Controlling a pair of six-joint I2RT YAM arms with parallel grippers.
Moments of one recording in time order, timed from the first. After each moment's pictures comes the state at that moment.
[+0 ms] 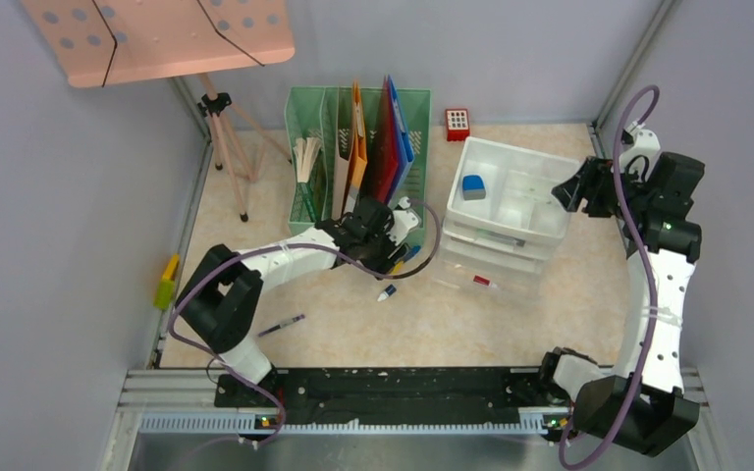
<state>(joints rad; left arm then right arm) -0.72 1.63 1.05 -0.35 0.09 0.20 -0.36 1.06 1.18 -0.67 -0.60 0.00</state>
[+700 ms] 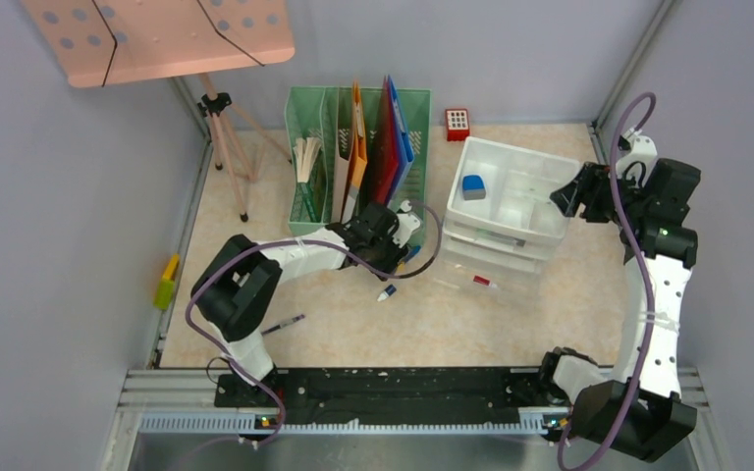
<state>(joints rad) -0.73 1.74 1.04 -0.25 0.07 0.11 -0.36 1.03 1.14 -0.65 -0.60 0.00</state>
